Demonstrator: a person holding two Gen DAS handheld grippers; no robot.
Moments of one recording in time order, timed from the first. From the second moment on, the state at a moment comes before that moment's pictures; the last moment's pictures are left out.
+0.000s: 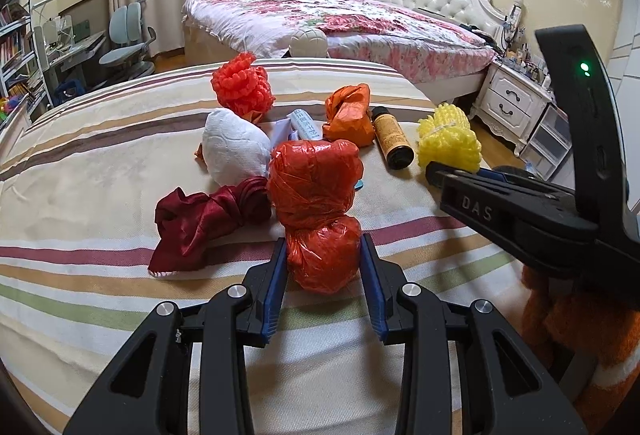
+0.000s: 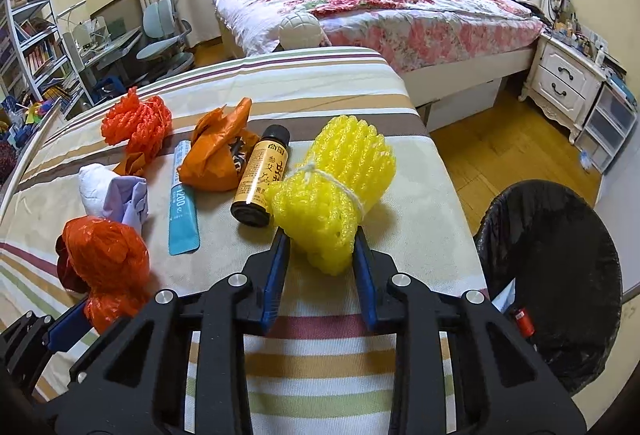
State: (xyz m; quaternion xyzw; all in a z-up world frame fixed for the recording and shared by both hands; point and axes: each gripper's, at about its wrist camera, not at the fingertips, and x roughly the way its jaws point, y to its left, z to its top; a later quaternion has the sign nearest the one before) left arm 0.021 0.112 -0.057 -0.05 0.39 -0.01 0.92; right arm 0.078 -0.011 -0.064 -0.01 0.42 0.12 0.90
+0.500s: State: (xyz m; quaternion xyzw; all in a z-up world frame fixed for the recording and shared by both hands) left arm 0.021 0.111 -0.056 -0.04 0.39 -0.01 0.92; right arm 0.025 -0.036 -0.067 -0.02 0.42 0.13 0.90
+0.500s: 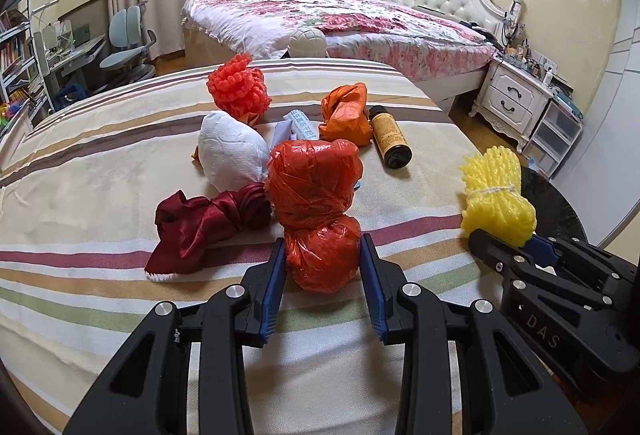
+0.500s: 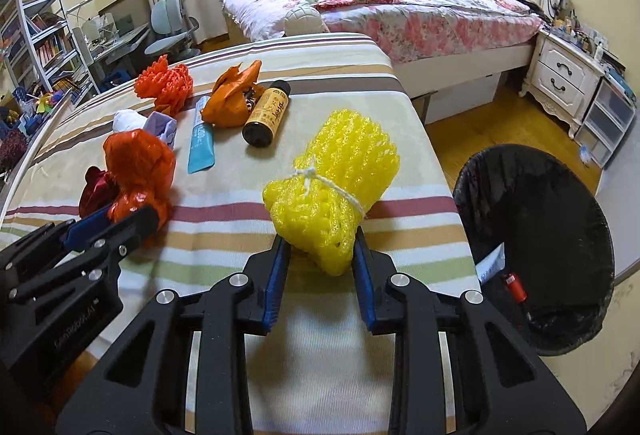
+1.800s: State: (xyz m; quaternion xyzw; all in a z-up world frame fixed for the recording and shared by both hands) left arm 0.001 0.069 -0.025 -0.02 0.34 -0.05 0.94; right arm -0.009 -0.093 -0.027 0.00 0.36 0.06 0.93
